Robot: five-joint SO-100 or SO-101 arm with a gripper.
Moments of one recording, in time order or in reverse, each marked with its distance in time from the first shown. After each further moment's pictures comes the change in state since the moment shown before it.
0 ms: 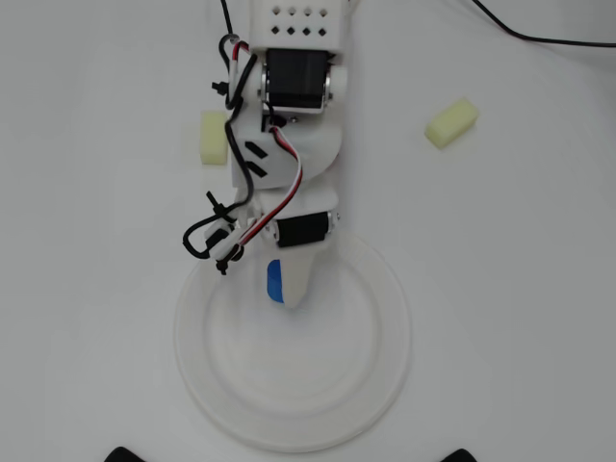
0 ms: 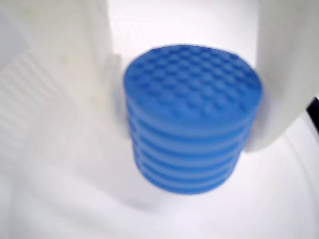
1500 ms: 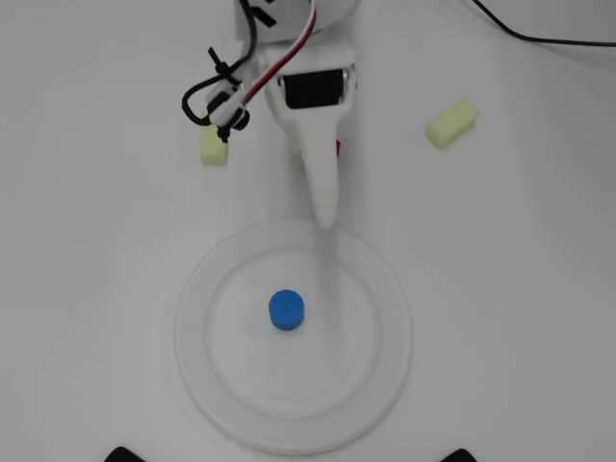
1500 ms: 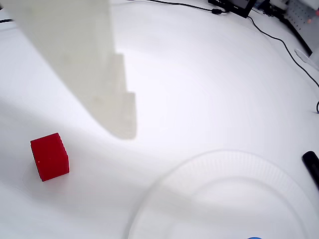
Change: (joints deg) arm -1.1 28.5 -2.3 36.9 4.6
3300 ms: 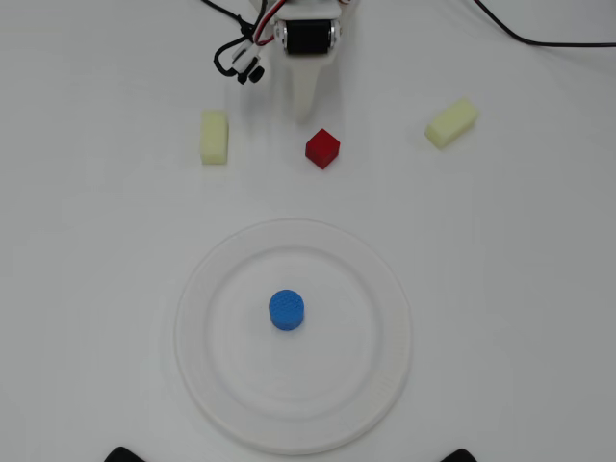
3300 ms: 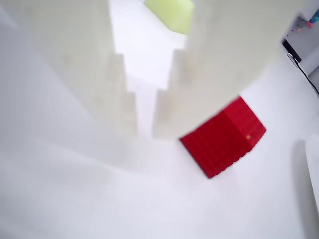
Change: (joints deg) arm 1.5 85.7 87.5 -5.4 5.8
